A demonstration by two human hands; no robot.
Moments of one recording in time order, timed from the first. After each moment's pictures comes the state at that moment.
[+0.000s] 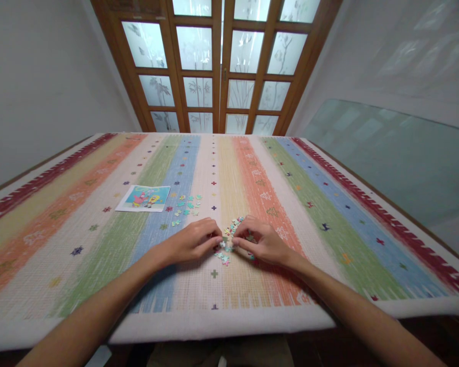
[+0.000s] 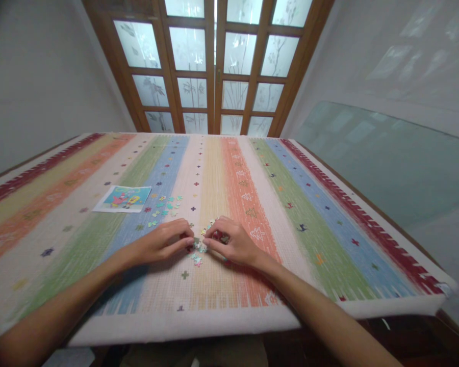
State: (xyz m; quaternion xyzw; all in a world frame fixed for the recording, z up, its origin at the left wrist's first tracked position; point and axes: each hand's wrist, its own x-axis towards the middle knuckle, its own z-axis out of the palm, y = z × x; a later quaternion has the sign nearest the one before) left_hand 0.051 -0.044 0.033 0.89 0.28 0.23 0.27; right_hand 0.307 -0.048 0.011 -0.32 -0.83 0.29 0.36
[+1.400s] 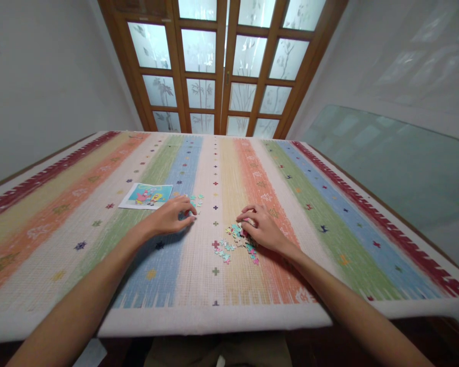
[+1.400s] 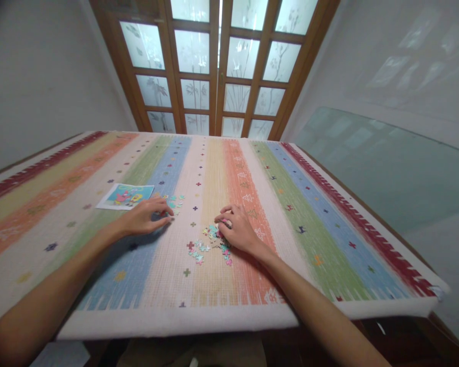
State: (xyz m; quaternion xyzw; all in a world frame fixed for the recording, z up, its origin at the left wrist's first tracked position) left_hand -0.013 0.007 0.029 0.90 0.36 0.22 0.12; right_hand 0.313 -0.022 0.003 -0.46 -0.81 0.18 0.30
